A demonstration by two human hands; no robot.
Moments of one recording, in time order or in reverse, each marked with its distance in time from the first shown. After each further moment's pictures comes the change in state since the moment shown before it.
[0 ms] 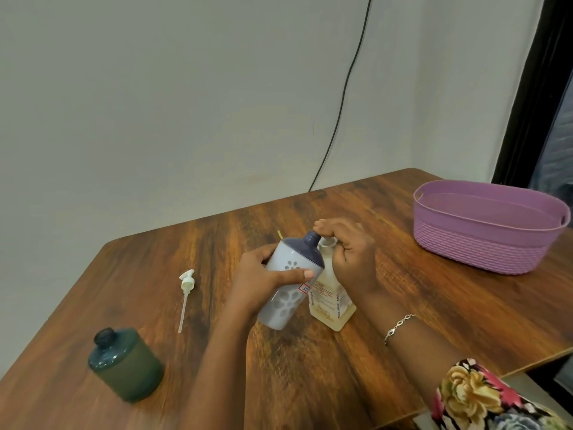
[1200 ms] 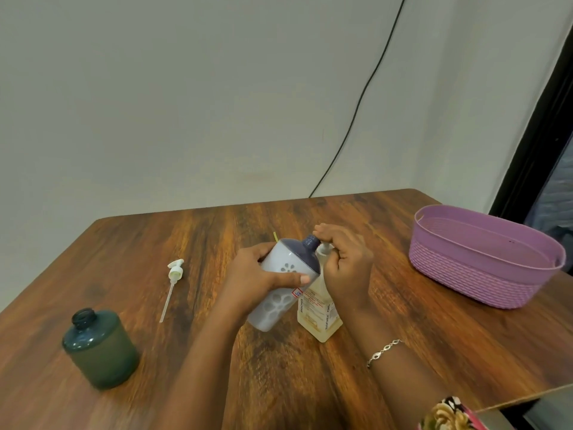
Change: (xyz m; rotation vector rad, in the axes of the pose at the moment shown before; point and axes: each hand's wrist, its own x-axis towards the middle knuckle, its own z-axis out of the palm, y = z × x) left_hand 0.004 -0.006 -0.002 0.034 0.023 0.044; right_hand 0.000 -0.012 0.005 -0.122 0.018 0.011
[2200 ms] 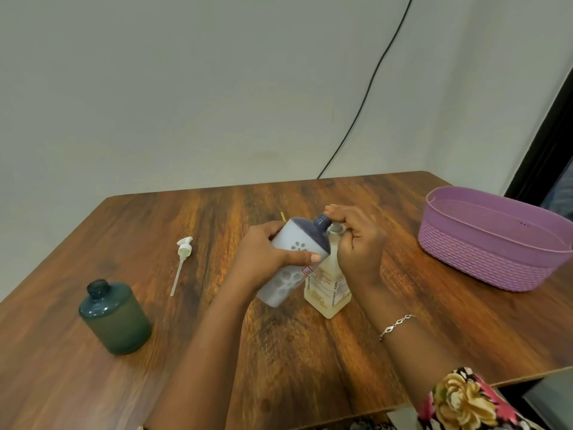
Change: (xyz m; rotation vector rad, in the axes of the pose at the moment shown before) left_hand 0.003 -0.007 0.003 0.038 0.006 -0.016; right_hand -0.001 0.008 0.000 0.118 -0.021 0.015
